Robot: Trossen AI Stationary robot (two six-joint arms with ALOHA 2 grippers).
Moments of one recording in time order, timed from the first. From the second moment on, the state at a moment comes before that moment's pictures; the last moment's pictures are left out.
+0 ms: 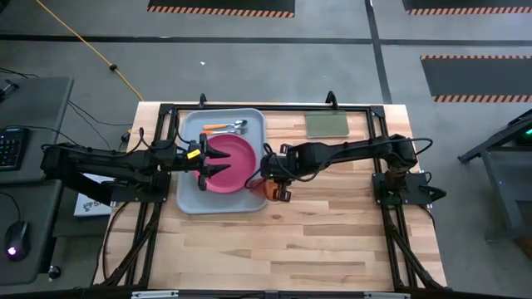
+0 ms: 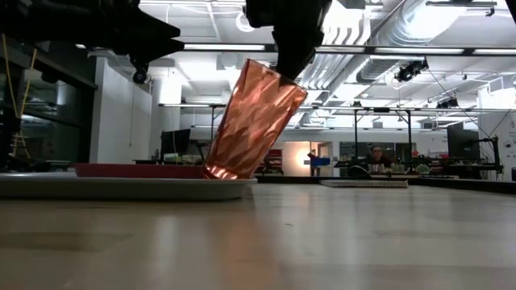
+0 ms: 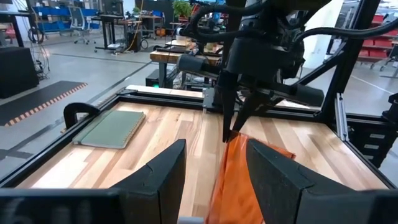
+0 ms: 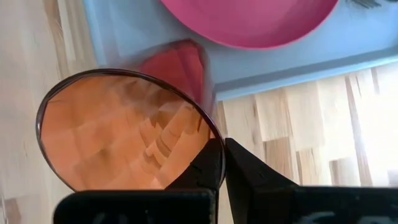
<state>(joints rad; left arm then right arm) 0.06 0.74 0.32 0.37 -0.04 -0.07 0.08 1.89 1.71 -1.02 0.18 0.18</state>
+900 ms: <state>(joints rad) 0.05 0.75 0.32 0.36 -0.04 -0.11 0.08 1.89 1.71 -0.95 0.12 0.17</state>
